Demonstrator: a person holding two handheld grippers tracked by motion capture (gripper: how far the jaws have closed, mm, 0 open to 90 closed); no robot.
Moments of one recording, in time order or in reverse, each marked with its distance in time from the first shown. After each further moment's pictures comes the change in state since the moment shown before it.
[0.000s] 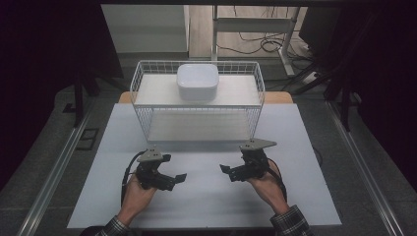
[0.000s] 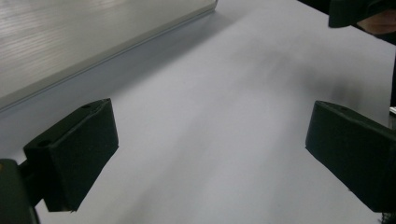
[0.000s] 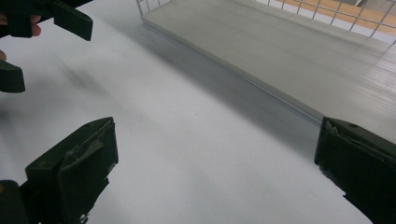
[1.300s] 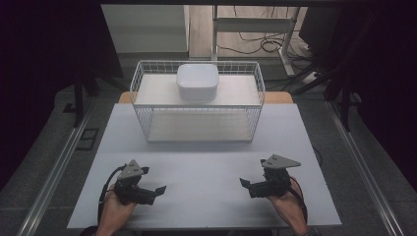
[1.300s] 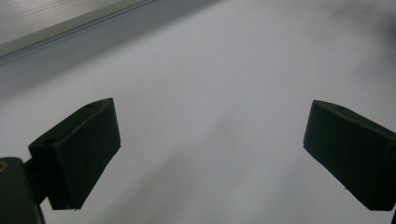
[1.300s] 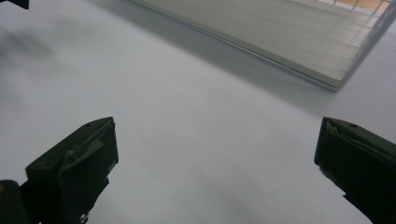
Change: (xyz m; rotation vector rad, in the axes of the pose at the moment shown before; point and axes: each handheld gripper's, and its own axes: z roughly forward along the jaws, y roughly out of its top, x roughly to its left) left arm 0.002 -0.047 -0.045 0.069 0.144 -0.015; right arm -0.006 -0.051 -0.048 -0.001 -0.095 0.021
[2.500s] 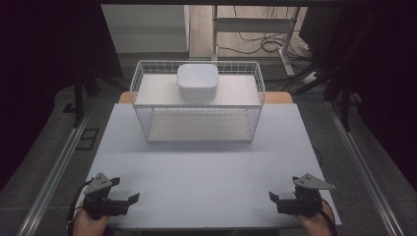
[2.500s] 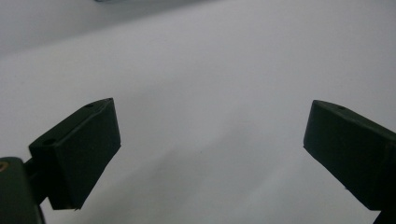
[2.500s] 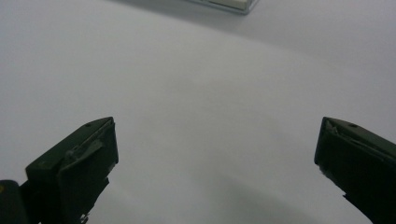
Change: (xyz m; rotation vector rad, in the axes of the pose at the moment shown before) left arm 0.021 -0.052 -0.054 -0.025 0.122 -0.118; right arm -0.024 -0.064 -0.058 0.034 -0.178 0.106
